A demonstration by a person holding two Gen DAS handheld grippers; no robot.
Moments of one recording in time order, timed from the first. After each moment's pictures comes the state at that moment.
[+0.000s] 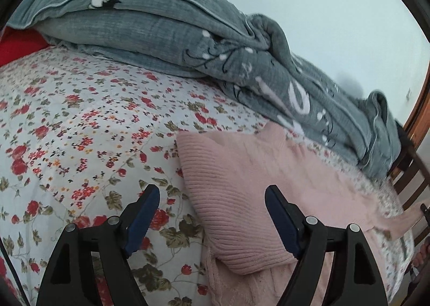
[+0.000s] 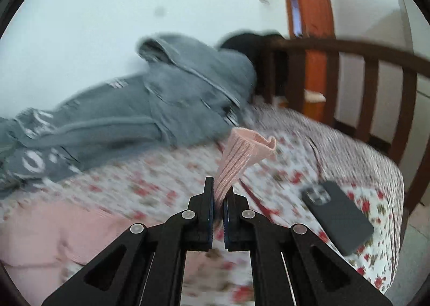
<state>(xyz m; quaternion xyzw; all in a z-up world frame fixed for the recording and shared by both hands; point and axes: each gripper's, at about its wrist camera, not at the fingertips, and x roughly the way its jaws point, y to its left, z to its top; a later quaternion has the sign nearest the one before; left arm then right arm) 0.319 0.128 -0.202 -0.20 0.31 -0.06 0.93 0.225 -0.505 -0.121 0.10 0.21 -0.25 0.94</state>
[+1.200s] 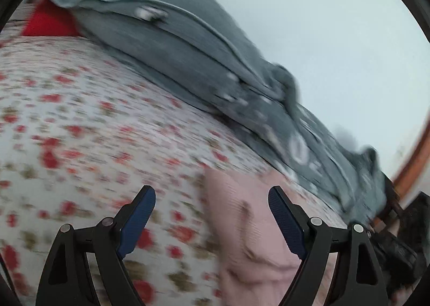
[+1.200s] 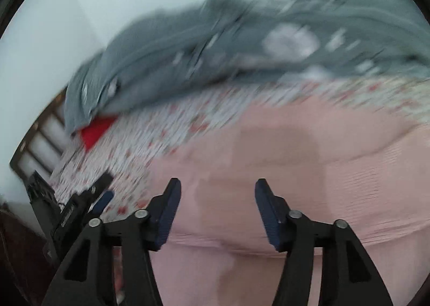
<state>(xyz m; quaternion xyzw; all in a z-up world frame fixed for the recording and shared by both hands) 0.298 0.169 -0.202 -0.29 0.24 -0.07 0.92 0.342 -0.150 -0.165 0.15 0.38 0.21 0.89</state>
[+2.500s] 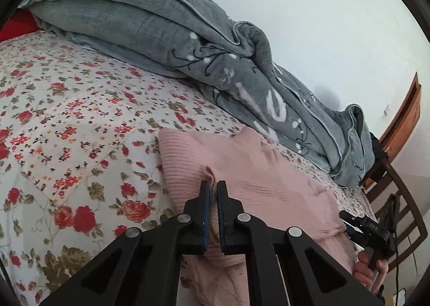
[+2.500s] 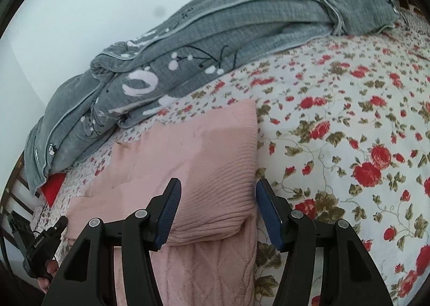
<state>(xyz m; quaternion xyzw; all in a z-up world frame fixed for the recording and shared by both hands) 0.313 0.133 -0.215 -0.24 0.29 -0.13 0.92 0.333 -0.333 -0.233 0.25 0.38 0.06 0.89</state>
